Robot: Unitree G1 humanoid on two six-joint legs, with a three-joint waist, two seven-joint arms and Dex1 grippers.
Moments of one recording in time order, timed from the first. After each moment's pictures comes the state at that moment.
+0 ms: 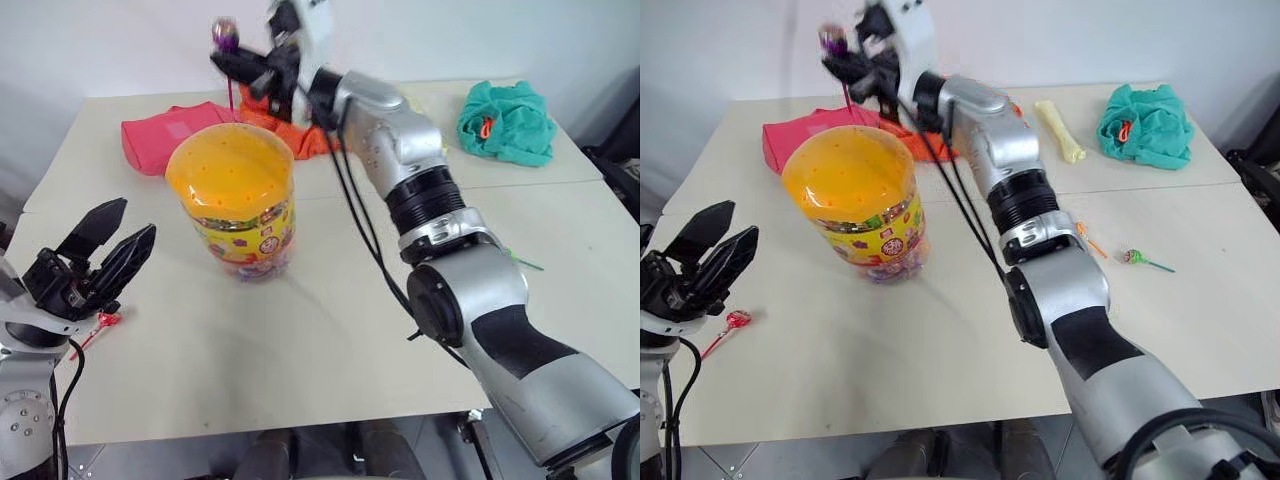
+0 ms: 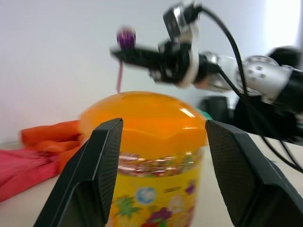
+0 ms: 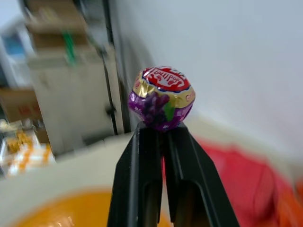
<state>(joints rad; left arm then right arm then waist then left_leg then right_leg) 0.02 0.61 0.62 -0.43 -1.01 0.29 -0.81 -1.54 -0.07 -0.12 0.84 0.37 0.21 0.88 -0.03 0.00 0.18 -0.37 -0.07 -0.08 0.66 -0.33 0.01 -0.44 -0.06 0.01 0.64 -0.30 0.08</state>
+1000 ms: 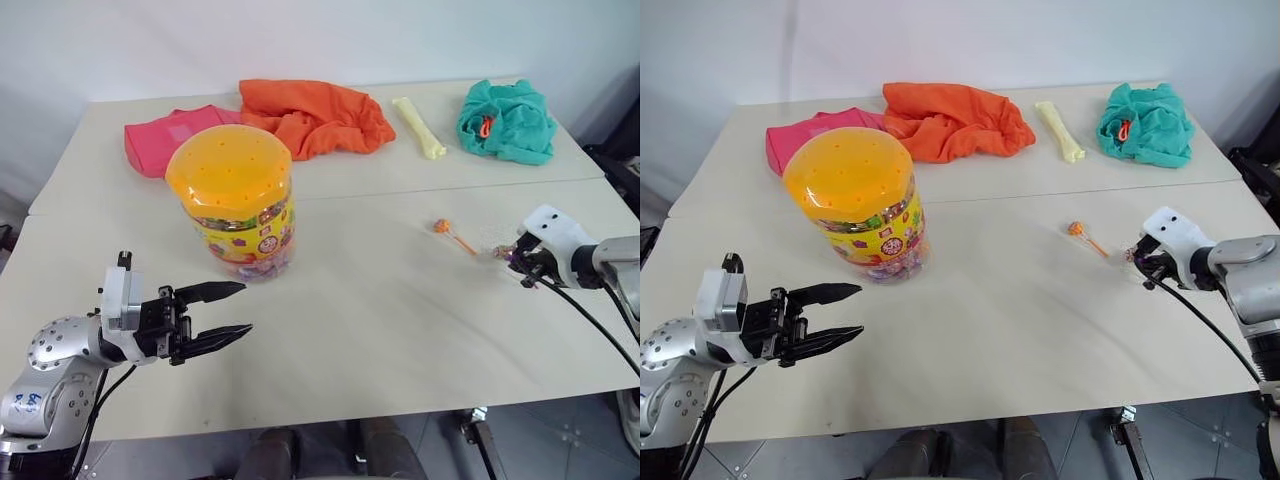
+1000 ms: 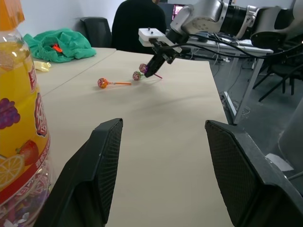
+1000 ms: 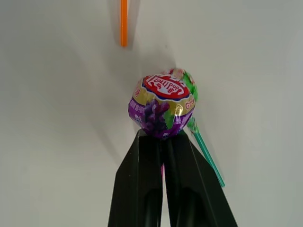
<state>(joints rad) 0.01 0.69 0.30 -0.33 -0.76 0.24 -1.19 -0.54 -1.03 0.08 0.16 0.05 0.76 0.94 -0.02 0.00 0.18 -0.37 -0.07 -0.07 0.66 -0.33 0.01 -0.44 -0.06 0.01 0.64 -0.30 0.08</state>
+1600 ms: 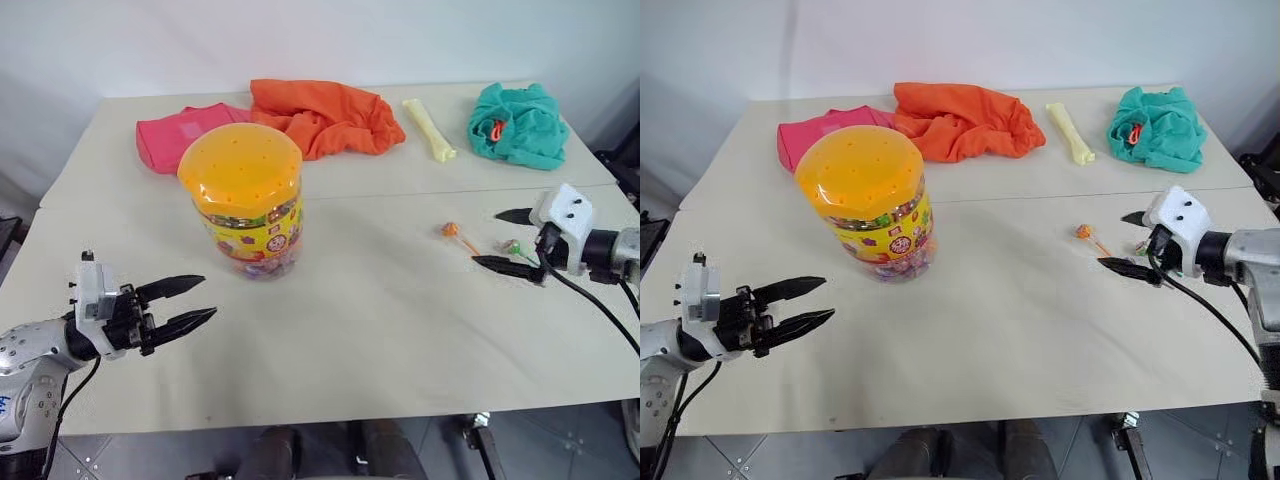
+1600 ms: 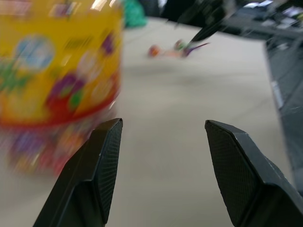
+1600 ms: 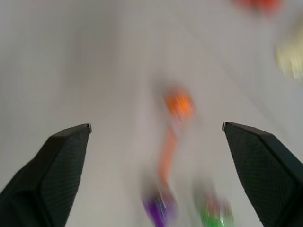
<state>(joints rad) 0.07 0.75 0.44 -0.18 -0.68 0.24 -1.12 -0.46 -0.88 -0.22 0.17 0.39 0.19 1.22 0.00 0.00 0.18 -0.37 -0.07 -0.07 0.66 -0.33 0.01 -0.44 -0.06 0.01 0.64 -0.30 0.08</state>
